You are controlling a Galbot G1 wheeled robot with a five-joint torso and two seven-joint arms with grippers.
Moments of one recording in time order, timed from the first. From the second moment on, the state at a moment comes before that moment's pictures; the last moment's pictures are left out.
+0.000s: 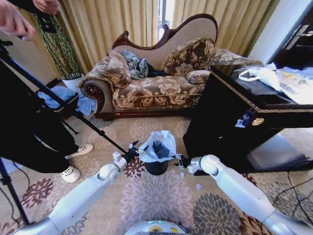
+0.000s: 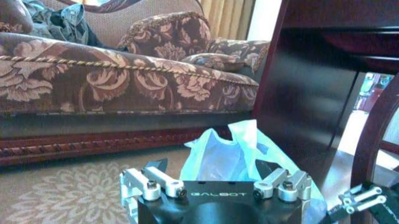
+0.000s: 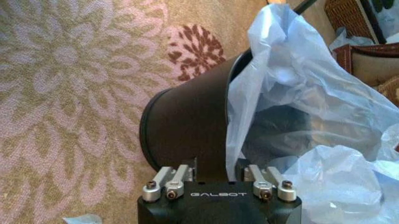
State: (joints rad) left arm 0.88 -0.85 0.11 -1.58 -0.80 -0.17 0.16; right arm -0.72 0.87 -0.15 1.51 -0.67 0.24 -0.66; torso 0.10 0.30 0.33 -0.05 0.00
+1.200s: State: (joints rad) left arm 0.85 -0.85 0.21 -1.44 -0.79 -0.16 0.16; right arm -0.95 1.08 -0.01 1.48 -0.84 0.25 -0.54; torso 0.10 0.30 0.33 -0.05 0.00
